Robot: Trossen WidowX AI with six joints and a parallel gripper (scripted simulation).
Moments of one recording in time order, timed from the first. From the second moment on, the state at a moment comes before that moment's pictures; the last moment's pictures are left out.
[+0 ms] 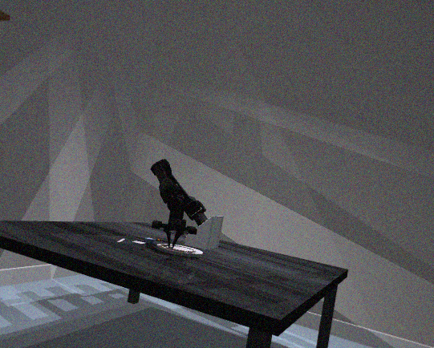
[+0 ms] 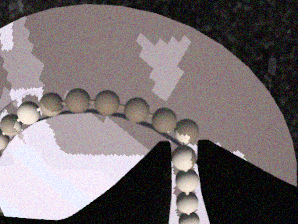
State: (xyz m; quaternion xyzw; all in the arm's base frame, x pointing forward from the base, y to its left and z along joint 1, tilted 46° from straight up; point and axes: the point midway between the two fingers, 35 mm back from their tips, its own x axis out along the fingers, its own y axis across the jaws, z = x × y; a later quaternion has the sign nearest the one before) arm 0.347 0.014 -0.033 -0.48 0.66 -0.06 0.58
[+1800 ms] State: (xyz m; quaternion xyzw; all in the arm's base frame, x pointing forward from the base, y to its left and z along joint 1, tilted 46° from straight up) arm 0.352 0.010 -0.026 -0.48 0.66 -0.06 0.58
